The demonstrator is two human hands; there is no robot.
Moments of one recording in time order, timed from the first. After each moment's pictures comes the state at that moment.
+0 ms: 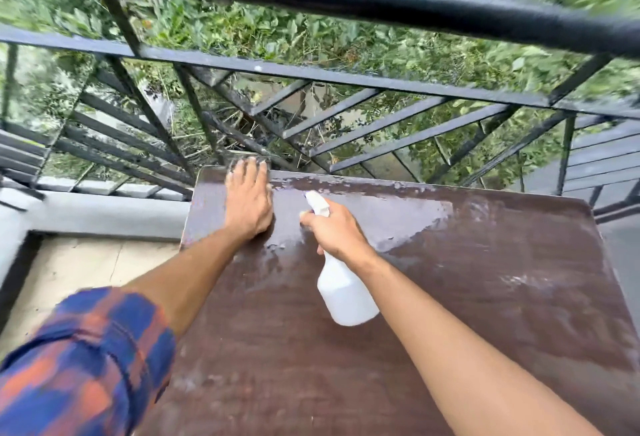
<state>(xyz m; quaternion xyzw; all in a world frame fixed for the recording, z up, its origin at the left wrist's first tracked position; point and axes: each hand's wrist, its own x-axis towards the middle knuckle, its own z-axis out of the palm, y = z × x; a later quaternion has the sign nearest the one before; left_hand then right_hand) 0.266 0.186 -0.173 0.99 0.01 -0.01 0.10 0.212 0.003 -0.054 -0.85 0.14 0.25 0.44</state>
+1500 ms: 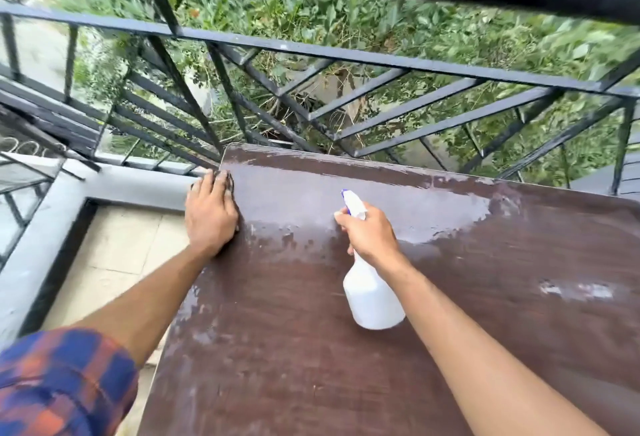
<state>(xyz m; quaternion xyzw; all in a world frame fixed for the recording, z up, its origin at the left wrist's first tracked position) 0.172 0.263 -0.181 0.97 0.17 0.06 0.15 0.179 -0.038 -0.074 -0.83 0.15 0.24 0.48</state>
